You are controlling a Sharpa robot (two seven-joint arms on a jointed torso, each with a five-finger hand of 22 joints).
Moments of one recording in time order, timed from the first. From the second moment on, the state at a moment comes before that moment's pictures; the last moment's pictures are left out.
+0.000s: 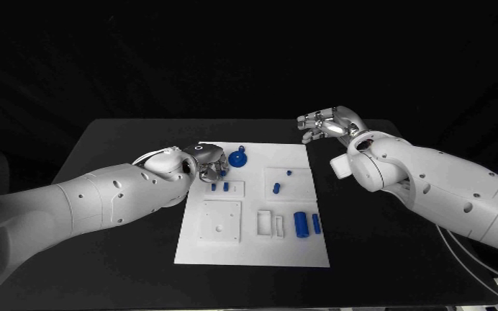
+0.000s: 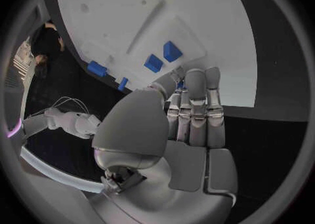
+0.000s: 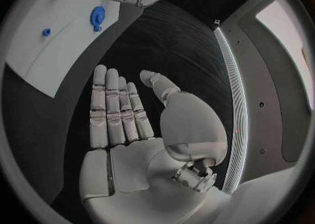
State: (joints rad) left arm 1.20 -0.57 -0.23 1.11 -1.49 -0.26 -0.06; left_hand 1.38 -0.06 0.36 -0.15 0.10 1.07 0.08 0.06 0.06 1.24 0.06 0.06 0.06 1.35 -0.03 1.03 0.39 0.10 1.20 -0.05 0.39 1.31; right arm 0.99 -0.76 0.26 1.37 -0.67 -0.41 0.02; right_hand 1.12 -0.05 0.35 -0.25 0.58 1.04 0.15 0.06 0.06 1.12 0.11 0.13 0.06 1.04 0.05 0.72 0.16 0.09 1.11 0.03 0.32 0.43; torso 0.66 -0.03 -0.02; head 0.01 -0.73
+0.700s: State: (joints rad) left arm 1.20 -0.59 -0.23 1.09 -1.49 -0.28 -0.08; left_hand 1.40 -0.09 0.34 -0.15 0.10 0.94 0.04 0.06 0.06 1.19 0.08 0.06 0.06 1.35 -0.03 1.03 0.39 0.10 1.22 -0.04 0.37 1.31; right arm 0.99 -0.76 0.26 1.35 -0.71 -0.40 0.01; right_hand 1.14 -0.07 0.34 -0.26 0.56 1.04 0.15 0.06 0.06 1.11 0.12 0.11 0.06 1.05 0.05 0.74 0.16 0.10 1.11 0.02 0.36 0.44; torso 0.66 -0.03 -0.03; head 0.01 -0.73
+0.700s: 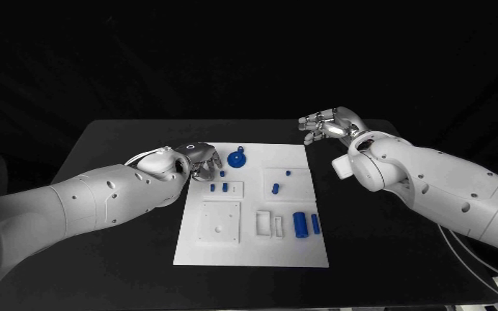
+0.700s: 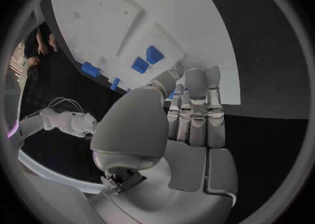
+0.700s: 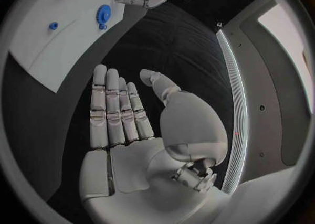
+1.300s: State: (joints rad) left arm 1.20 -0.65 -0.16 1.08 -1.34 -0.33 -0.07; left_hand 1.39 -0.08 0.35 -0.15 0.13 1.11 0.12 0.07 0.06 1.24 0.07 0.06 0.06 1.29 -0.03 0.93 0.34 0.12 1.17 -0.04 0.34 1.31; right arm 0.99 -0.72 0.26 1.30 -1.16 -0.31 -0.03; right_hand 1.23 -0.07 0.37 -0.28 0.34 1.13 0.11 0.06 0.06 1.29 0.05 0.06 0.06 1.23 -0.03 0.91 0.31 0.12 1.22 -0.05 0.63 0.64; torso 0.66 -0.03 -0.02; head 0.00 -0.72
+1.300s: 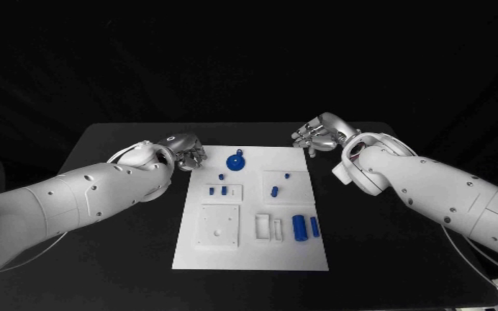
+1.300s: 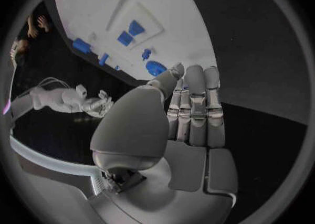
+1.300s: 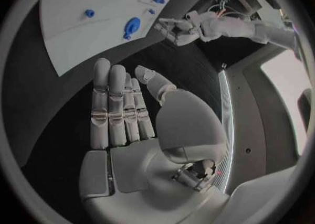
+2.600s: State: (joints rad) left arm 1.27 -0.81 -0.13 1.34 -0.43 -0.37 0.21; left_hand 1.38 -0.04 0.32 -0.23 0.19 1.12 0.13 0.07 0.07 1.17 0.11 0.06 0.06 1.29 0.06 0.07 0.09 0.09 1.02 0.04 0.07 1.10; right arm 0.98 -0.56 0.14 1.18 -1.79 -0.16 -0.21; right_hand 1.23 -0.14 0.54 -0.23 0.14 1.12 0.12 0.06 0.06 1.22 0.07 0.06 0.06 1.30 -0.02 0.91 0.52 0.14 1.30 -0.04 0.62 0.75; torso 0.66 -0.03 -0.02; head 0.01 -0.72
